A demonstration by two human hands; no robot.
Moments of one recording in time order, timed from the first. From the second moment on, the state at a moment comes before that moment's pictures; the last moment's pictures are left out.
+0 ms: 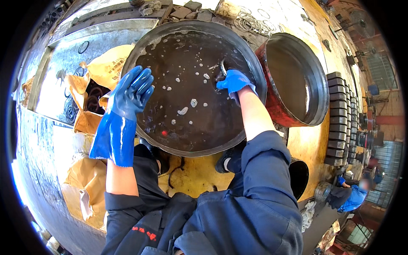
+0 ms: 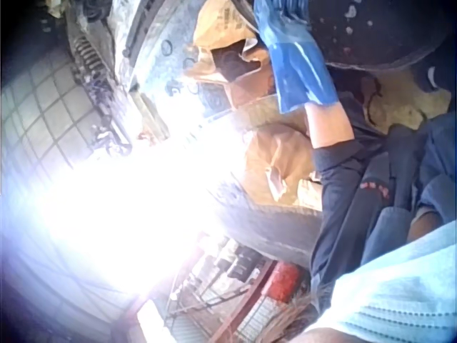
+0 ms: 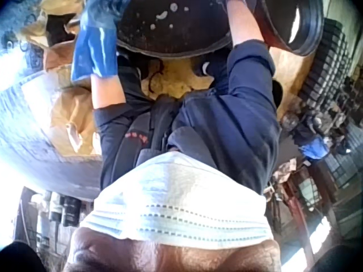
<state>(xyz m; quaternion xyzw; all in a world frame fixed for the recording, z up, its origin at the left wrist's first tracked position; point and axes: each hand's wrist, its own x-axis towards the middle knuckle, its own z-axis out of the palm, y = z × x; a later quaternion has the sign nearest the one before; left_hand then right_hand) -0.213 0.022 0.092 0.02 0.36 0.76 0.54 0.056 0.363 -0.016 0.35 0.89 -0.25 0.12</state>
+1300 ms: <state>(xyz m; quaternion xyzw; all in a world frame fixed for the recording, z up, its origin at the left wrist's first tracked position) -0.195 0.027 0.088 0.05 0.38 0.74 0.56 0.103 0.361 0.036 0.44 0.67 -0.58 -0.13</state>
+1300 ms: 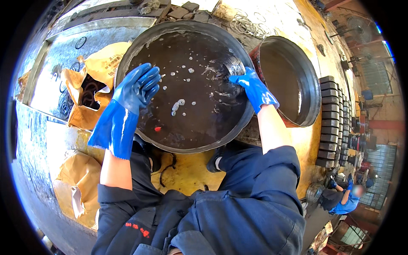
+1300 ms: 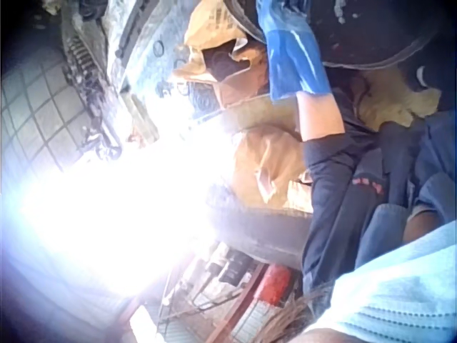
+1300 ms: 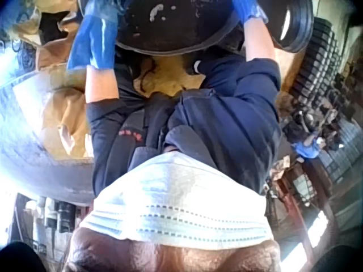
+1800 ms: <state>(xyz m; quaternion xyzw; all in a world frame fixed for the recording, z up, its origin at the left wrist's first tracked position) -0.133 0.045 0.098 0.09 0.47 0.63 0.62 0.103 0.206 0.157 0.36 0.53 -0.74 -0.22</state>
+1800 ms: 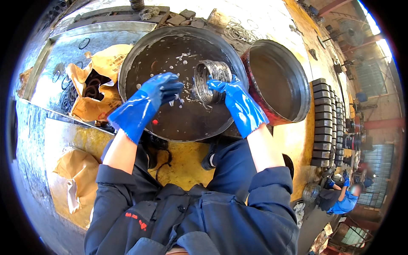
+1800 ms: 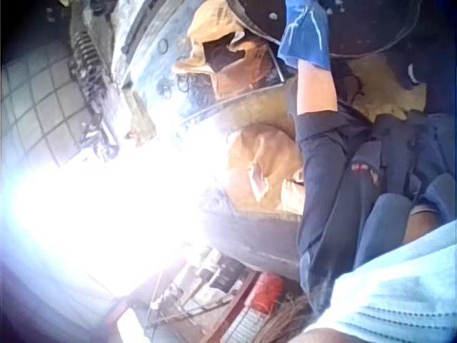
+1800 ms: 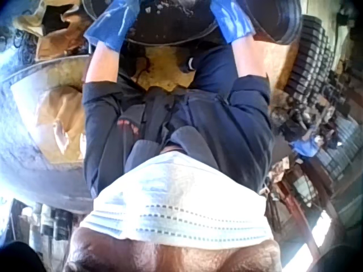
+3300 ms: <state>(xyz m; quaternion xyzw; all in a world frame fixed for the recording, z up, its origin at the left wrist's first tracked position) -0.109 0.041 0.075 0.02 0.41 0.64 0.65 0.071 0.146 0.101 0.32 0.43 -0.83 -0.14</state>
